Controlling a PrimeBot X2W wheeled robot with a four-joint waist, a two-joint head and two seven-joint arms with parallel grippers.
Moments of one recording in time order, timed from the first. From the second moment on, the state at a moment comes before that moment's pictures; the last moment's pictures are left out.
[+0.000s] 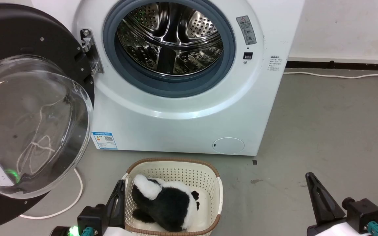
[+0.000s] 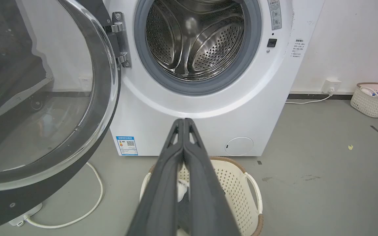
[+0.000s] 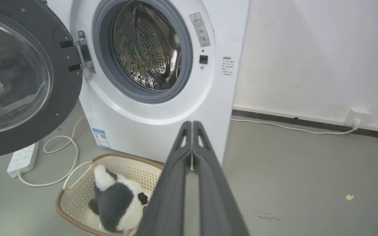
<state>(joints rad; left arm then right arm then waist) 0.06 0.07 -0.12 0.09 -0.10 0.05 -0.17 0.07 -0.06 -0.02 0.03 0.04 0.13 -0.18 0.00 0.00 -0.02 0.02</state>
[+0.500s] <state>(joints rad) 0.05 0.07 -0.10 0.07 -0.09 0.04 -0.14 0.05 -0.06 -0.02 0.03 0.03 0.13 -0.14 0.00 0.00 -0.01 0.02</state>
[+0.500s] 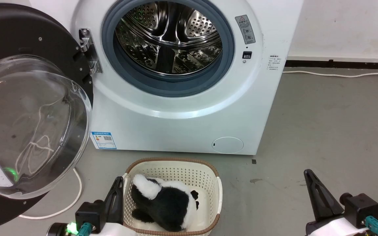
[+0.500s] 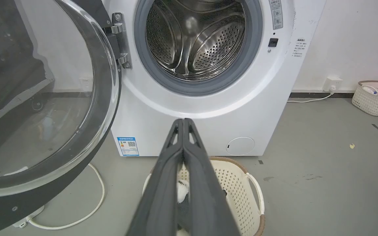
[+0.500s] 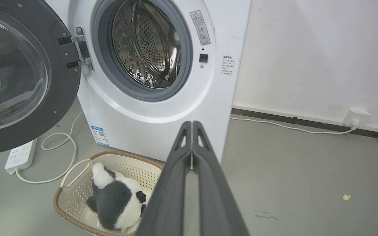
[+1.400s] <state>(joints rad) 0.04 0.06 -0.06 0.05 -0.05 0.03 -0.09 0.04 -0.06 -0.01 0.02 0.02 0.13 -0.09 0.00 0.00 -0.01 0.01</state>
